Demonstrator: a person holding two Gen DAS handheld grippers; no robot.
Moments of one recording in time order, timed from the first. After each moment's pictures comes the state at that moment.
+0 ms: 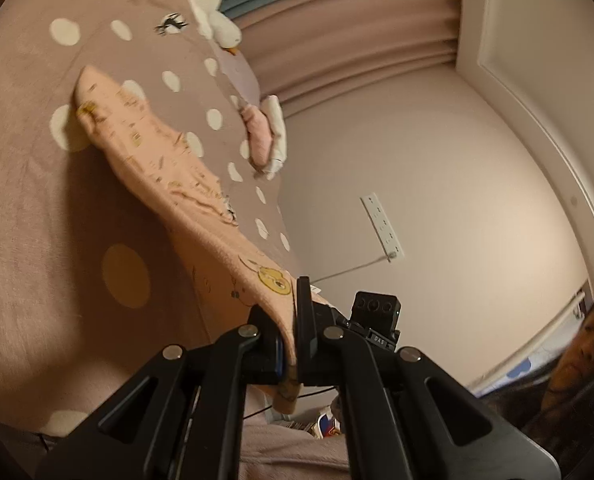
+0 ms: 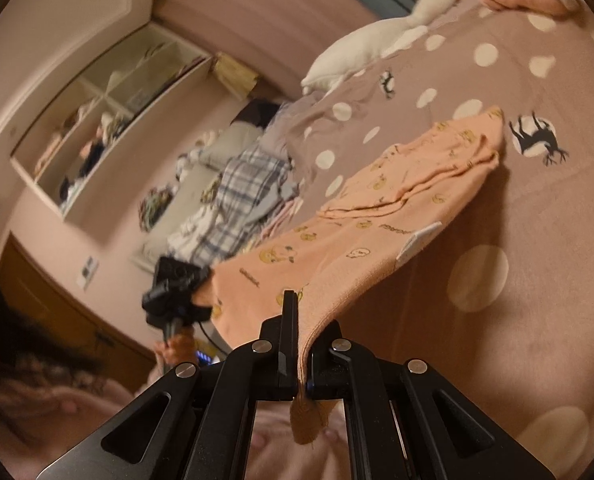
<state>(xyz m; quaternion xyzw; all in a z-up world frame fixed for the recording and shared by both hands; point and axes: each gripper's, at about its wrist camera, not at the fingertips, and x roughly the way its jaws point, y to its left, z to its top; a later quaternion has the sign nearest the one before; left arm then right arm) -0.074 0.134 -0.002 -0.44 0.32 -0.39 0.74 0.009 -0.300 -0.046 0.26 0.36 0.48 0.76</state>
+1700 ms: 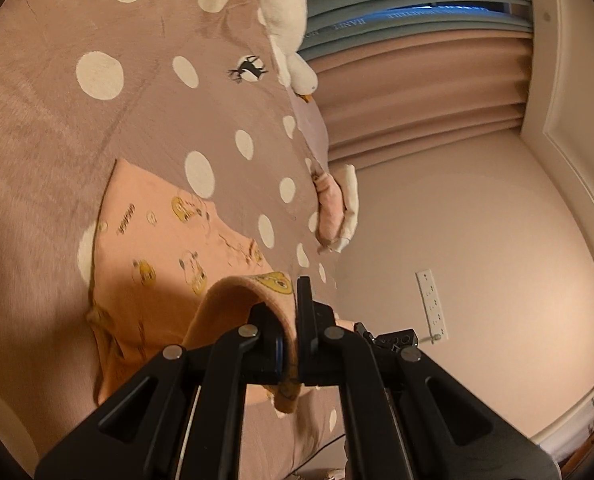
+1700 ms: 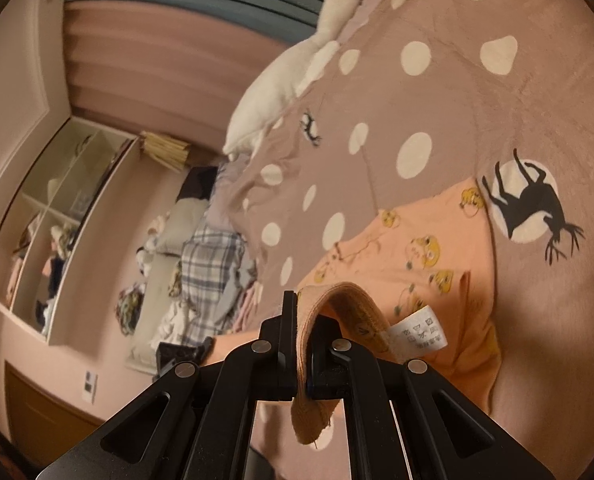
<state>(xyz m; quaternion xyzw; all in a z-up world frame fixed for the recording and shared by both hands) 0.094 0.185 -0.043 -0.50 0.34 -0.26 0.75 0.184 -0.303 -0.070 0.41 0.40 0.36 0.74</state>
